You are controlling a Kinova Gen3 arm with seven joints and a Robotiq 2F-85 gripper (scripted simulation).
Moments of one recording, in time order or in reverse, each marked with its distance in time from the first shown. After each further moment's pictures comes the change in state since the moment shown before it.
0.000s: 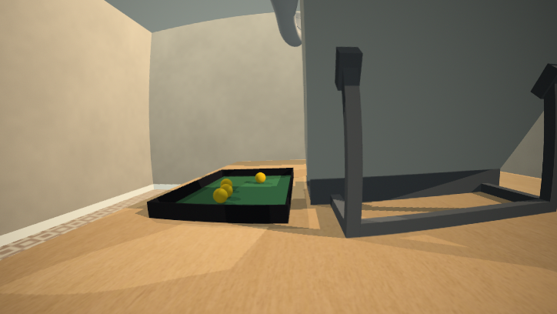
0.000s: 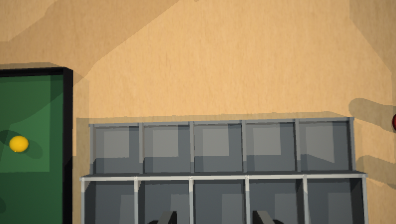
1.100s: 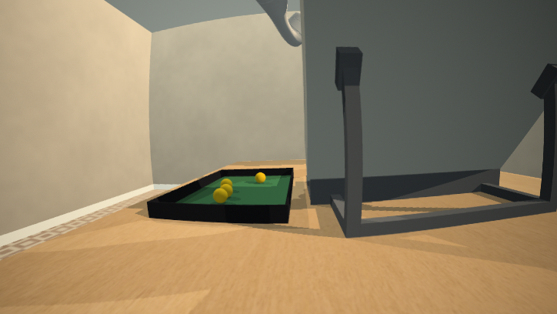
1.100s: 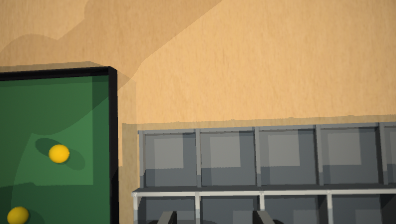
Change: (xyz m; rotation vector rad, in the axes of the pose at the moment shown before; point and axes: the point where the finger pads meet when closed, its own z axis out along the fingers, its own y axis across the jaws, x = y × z) arm 0.008 -0.079 0.052 0.029 0.004 0.009
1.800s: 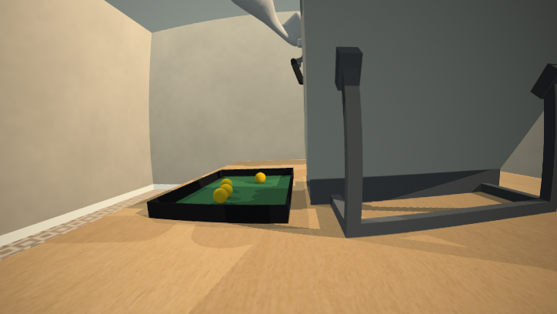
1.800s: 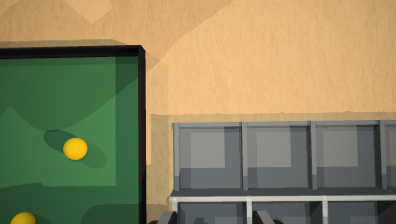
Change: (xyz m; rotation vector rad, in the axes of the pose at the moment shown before) arm -0.003 -0.066 0.055 -0.073 -0.028 -0.021
